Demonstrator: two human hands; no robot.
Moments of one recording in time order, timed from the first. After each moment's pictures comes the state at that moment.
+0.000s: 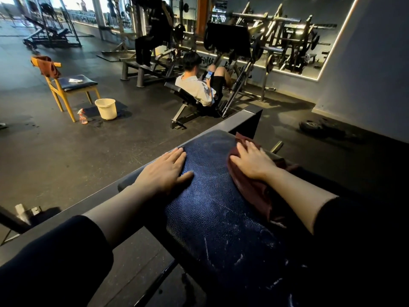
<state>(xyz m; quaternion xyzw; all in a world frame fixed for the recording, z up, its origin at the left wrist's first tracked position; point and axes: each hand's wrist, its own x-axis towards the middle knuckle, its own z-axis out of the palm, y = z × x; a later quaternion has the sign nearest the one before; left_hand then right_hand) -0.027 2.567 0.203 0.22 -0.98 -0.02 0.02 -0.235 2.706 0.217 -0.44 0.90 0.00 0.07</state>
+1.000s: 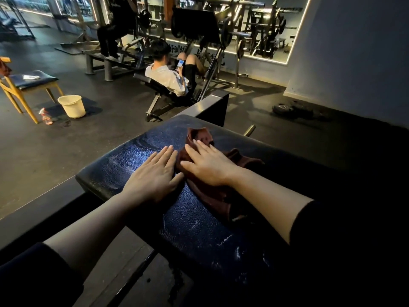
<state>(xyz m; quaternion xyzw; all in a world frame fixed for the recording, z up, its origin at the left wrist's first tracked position) -0.042 2.652 0.198 0.18 -0.98 -0.01 -0.01 -0.170 2.758 0.217 -0.54 0.84 -0.03 0.10</state>
